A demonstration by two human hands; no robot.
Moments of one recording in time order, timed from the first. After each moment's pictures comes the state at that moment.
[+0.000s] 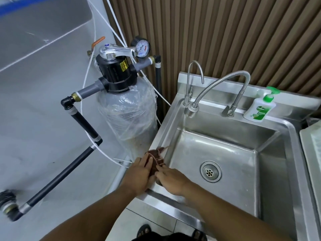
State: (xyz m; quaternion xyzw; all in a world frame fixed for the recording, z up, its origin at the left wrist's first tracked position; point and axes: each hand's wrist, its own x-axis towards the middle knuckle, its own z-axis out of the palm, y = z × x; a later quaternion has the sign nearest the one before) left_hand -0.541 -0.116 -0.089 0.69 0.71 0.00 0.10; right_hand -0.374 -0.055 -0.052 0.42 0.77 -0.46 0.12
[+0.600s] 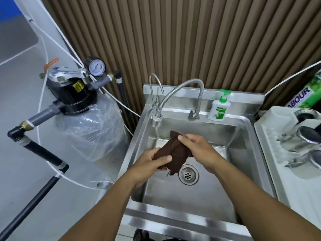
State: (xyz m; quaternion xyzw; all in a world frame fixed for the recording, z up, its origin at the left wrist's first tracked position) left_hand -0.438 -0.027 0.000 0.44 0.53 0.38 0.62; right_hand -0.235 0.030 0.036 0.48 0.57 -0.60 -0.30
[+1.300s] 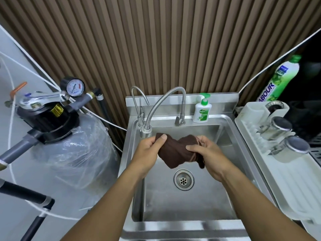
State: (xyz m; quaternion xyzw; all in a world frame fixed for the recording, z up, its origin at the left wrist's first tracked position) left_hand -0.422 0.030 0.045 0.47 0.50 0.45 0.57; right_hand -0.216 0.015 0.046 0.53 0.40 -0.60 -0.45
